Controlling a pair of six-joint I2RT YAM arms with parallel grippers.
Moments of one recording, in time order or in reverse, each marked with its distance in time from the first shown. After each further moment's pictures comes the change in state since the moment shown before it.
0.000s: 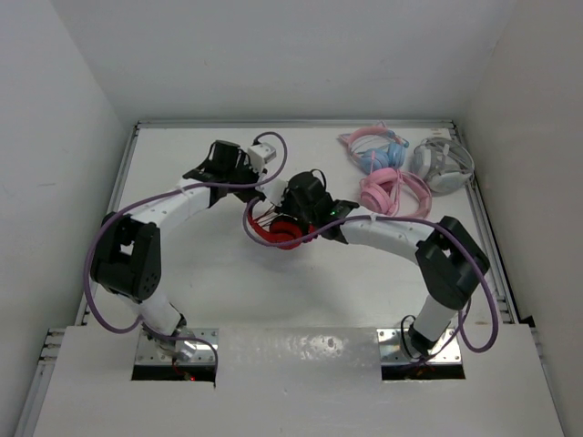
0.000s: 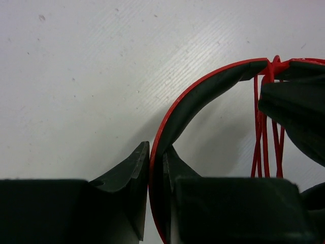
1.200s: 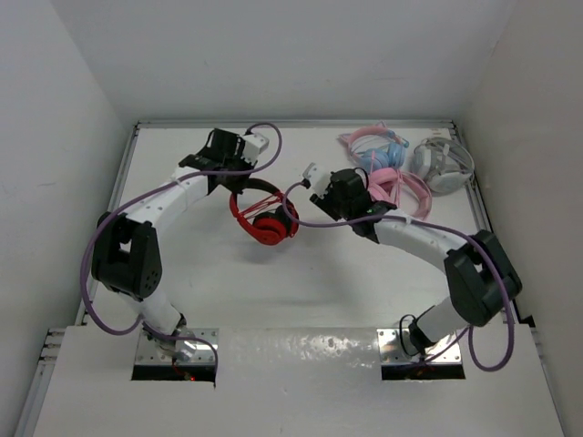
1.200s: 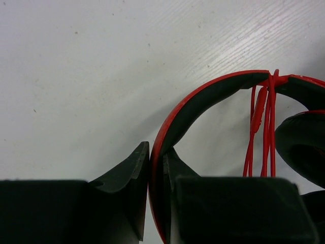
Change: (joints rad) left arm 0.009 0.014 0.145 -0.225 -0.290 0.036; right arm -0.206 -0.143 -0.185 -0.066 0.037 0.089
